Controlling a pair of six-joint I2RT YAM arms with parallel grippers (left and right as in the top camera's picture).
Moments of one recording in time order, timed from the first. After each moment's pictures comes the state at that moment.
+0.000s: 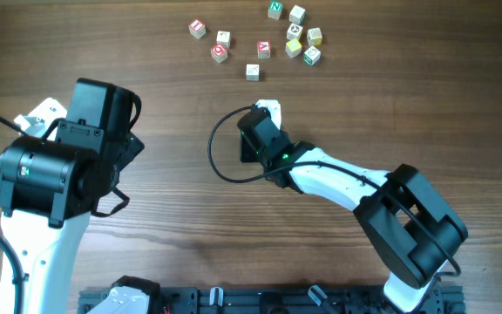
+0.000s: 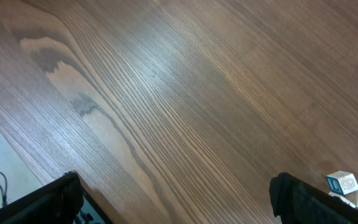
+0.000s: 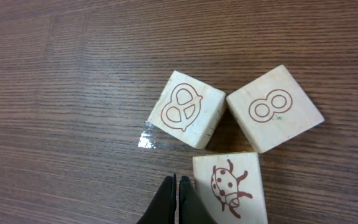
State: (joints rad) left arm -0.25 1.25 1.64 -1.65 -0.50 -0.99; right arm 0.73 1.89 1.04 -0.06 0.17 0.64
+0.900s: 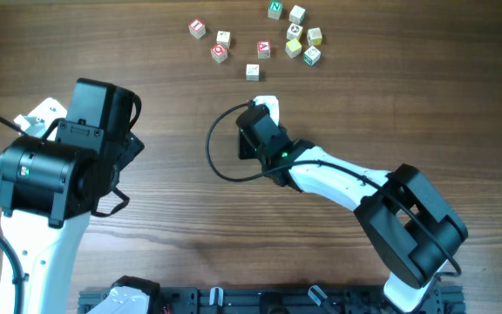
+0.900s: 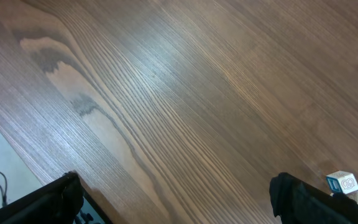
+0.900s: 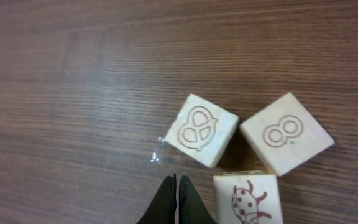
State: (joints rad) left arm -0.25 1.25 1.64 -1.65 -0.50 -0.99; right arm 0.73 1.89 1.07 -0.05 0.17 0.61
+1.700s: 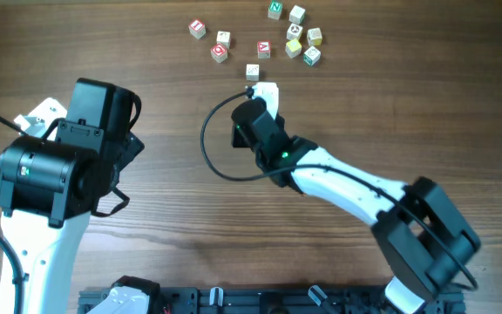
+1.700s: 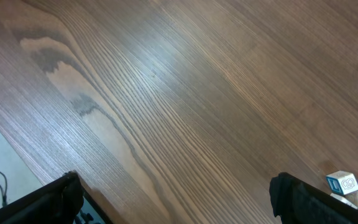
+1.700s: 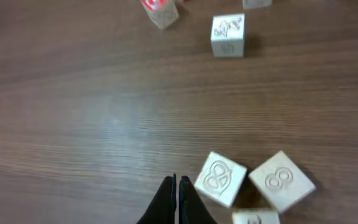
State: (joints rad) left arm -0.25 1.25 1.64 -1.65 -0.50 -0.99; right arm 0.74 1.84 1.10 -0.01 0.27 0.63
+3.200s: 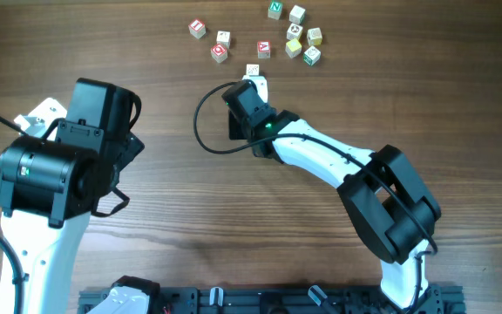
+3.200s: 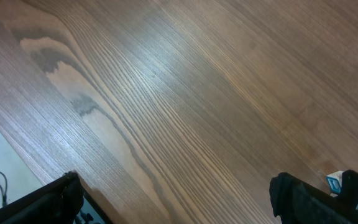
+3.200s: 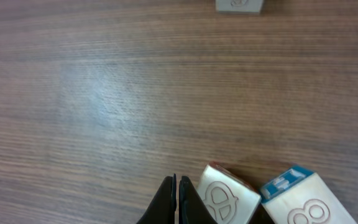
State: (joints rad) left arm -0.25 1.25 1.64 -1.65 -0.50 -0.99; right arm 0.71 2.05 1.35 -0.25 0.18 0.58
